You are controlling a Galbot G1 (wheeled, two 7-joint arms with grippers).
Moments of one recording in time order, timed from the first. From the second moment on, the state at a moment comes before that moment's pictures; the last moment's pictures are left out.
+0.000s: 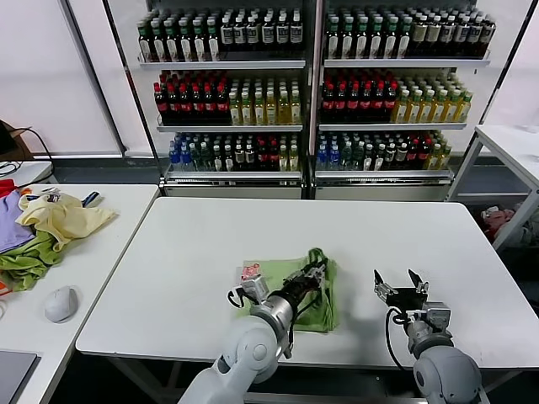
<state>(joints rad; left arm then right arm) 0.96 -1.46 0.07 -1.84 -0.95 0.43 -0.39 -1.30 1.21 0.56 1.96 0.34 -0.44 0.12</state>
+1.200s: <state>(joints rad) 1.14 -1.35 -0.07 -1.83 -0.38 0.40 -0.47 -1.29 1.22 0.55 1.94 0.33 -0.43 0.12</state>
